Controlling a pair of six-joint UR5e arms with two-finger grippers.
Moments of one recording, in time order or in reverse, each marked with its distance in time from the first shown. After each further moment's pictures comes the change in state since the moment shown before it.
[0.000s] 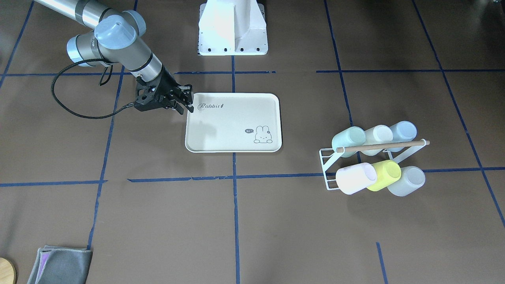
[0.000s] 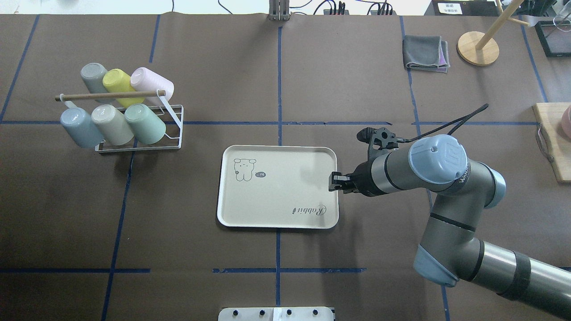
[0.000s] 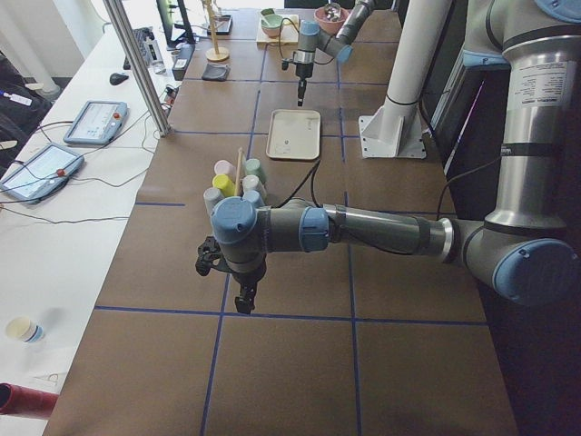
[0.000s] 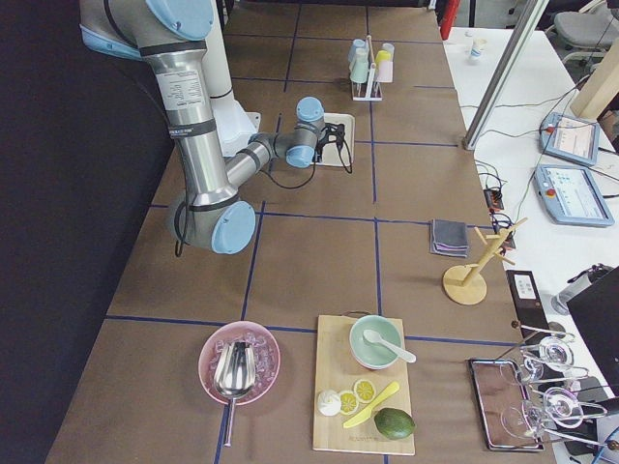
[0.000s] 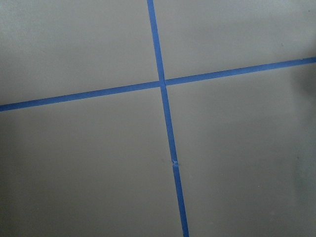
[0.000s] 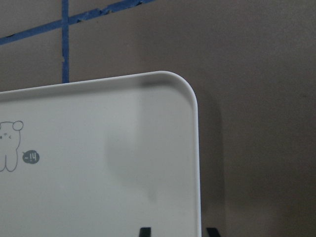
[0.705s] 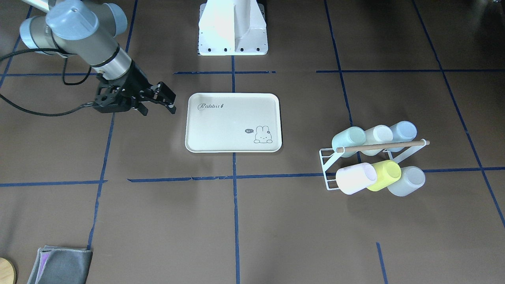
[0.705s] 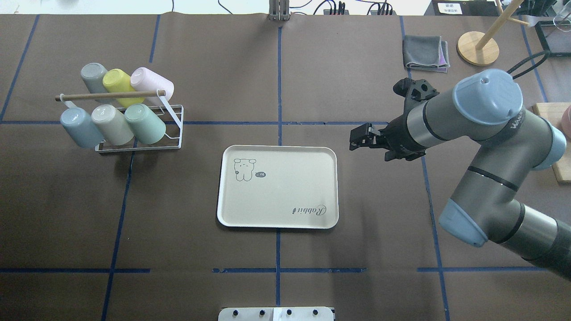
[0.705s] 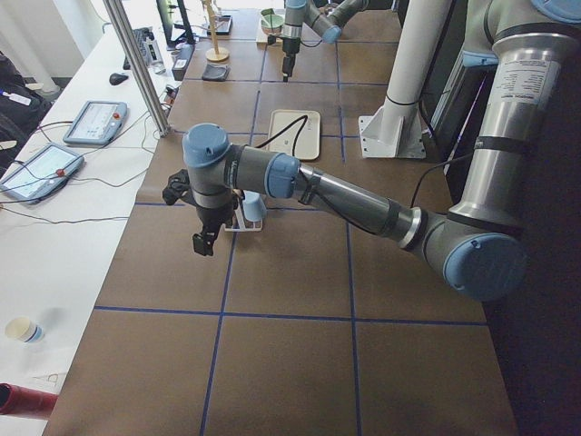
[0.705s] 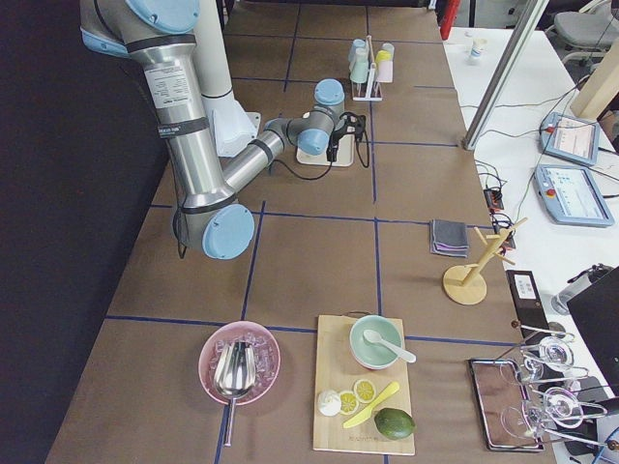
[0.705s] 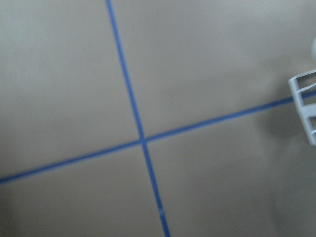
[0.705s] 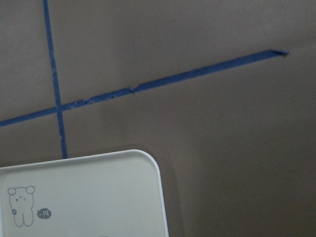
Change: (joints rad) left arm 0.057 -0.188 -0.104 0.012 0.021 0.004; right arm 0.215 -0.005 0.142 -0.268 0.149 -0.019
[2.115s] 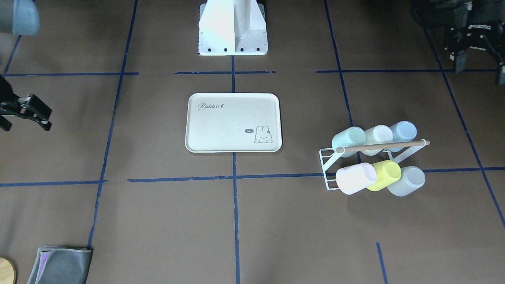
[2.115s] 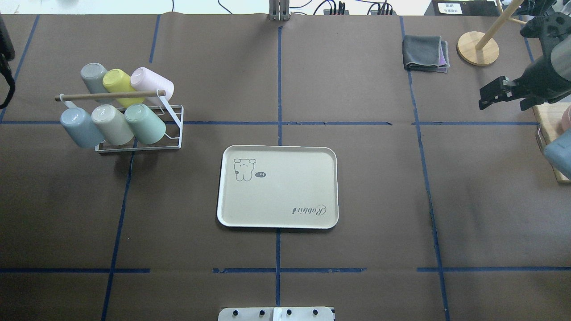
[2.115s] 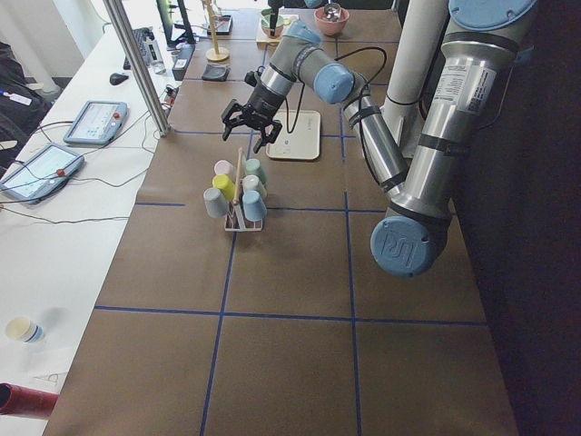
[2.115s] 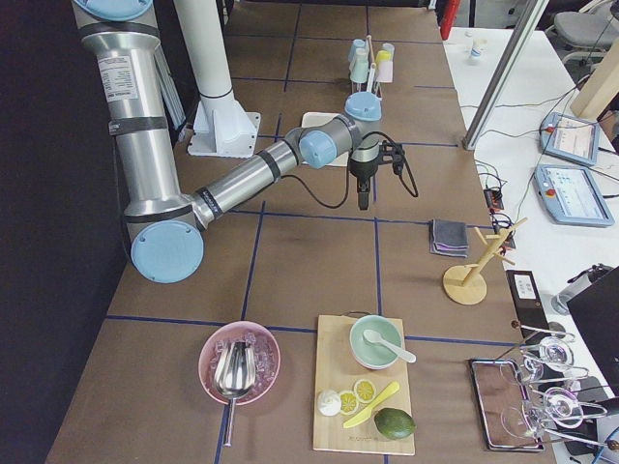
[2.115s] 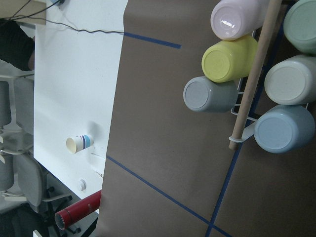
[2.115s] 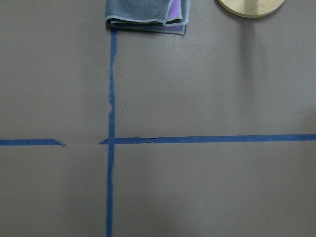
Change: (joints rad) left arm 0.576 -0.074 -0.539 0.178 0.862 0.323; right arm 0.405 -0.170 0.046 -0.354 0.112 -0.717
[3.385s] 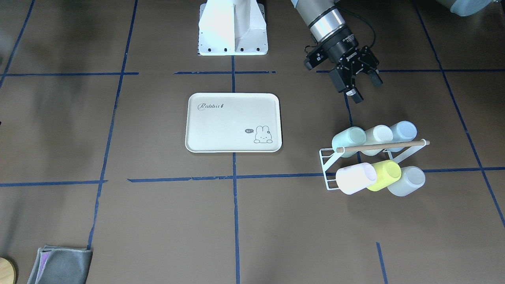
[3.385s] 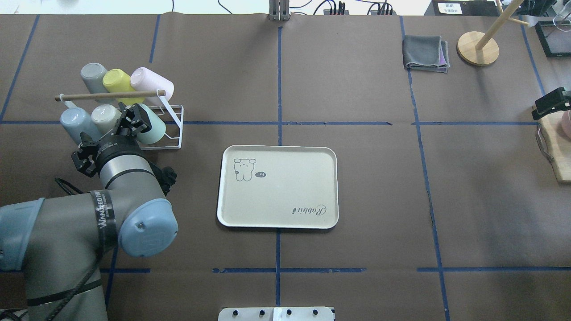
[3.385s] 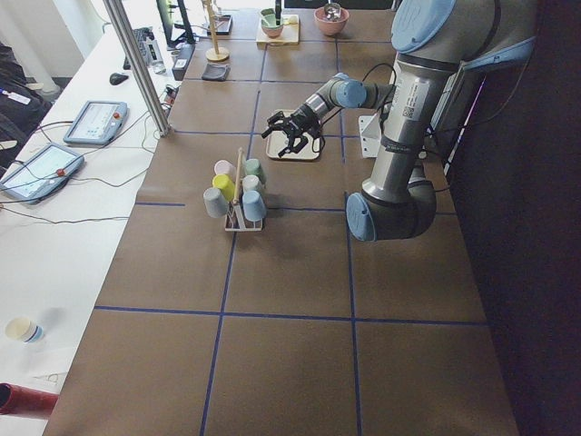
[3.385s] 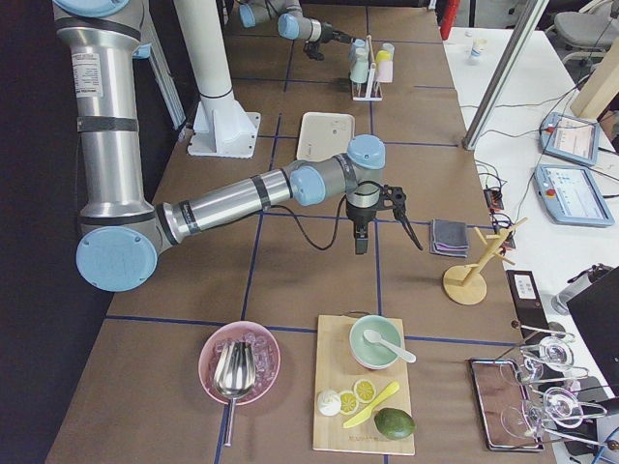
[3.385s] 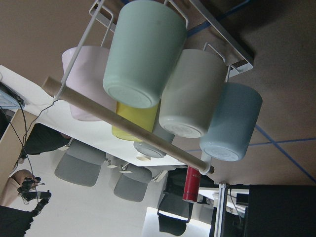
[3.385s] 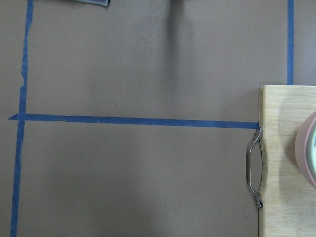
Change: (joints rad) left arm 0.646 -0.160 0.223 0.426 0.787 0.268; right arm 0.121 -0.099 -0.070 0.007 0.049 -0.233
